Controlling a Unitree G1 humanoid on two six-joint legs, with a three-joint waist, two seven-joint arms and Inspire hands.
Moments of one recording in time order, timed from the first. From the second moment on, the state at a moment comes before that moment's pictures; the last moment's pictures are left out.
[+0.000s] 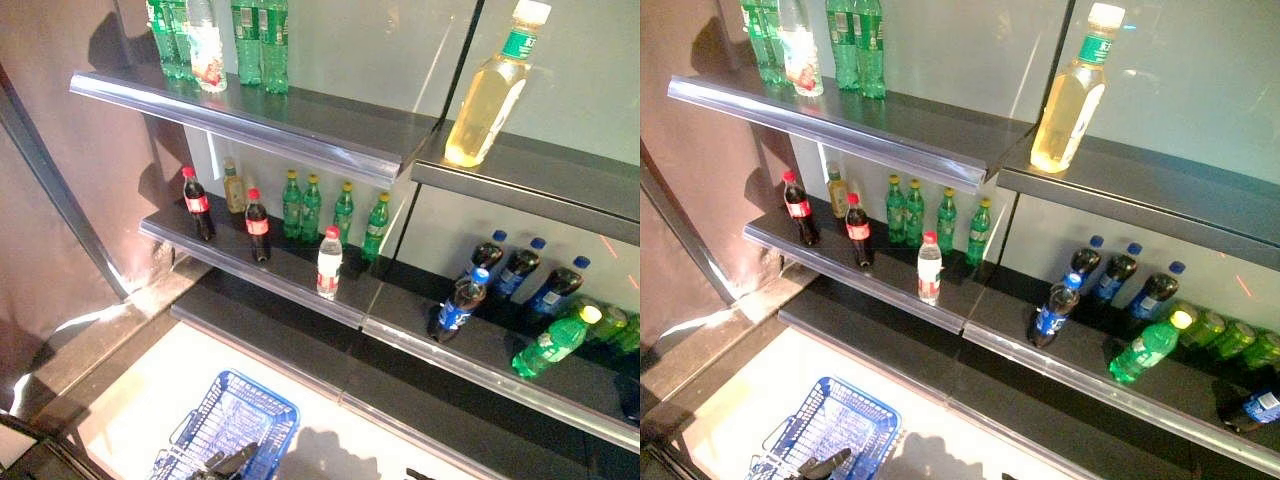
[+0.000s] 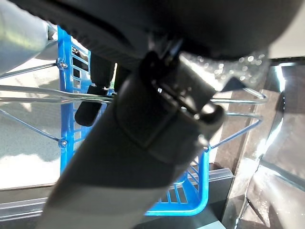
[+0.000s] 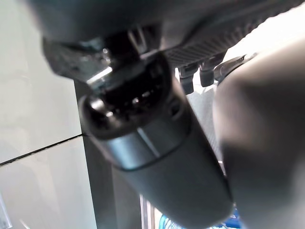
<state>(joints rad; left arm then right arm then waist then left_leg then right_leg) 0.04 0.16 0.01 1.27 -0.81 -0.17 0.10 0.11 -0.15 0.20 1.23 0.36 -0.11 0.14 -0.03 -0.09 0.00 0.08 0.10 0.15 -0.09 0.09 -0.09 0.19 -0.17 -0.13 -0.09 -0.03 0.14</state>
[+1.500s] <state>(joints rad) 0.11 0.12 0.06 1.11 -0.81 -0.19 0.14 0.11 -0.42 0.32 -0.13 0.10 -0.16 -0.17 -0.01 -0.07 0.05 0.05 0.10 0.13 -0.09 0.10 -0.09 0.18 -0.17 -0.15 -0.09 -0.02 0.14</state>
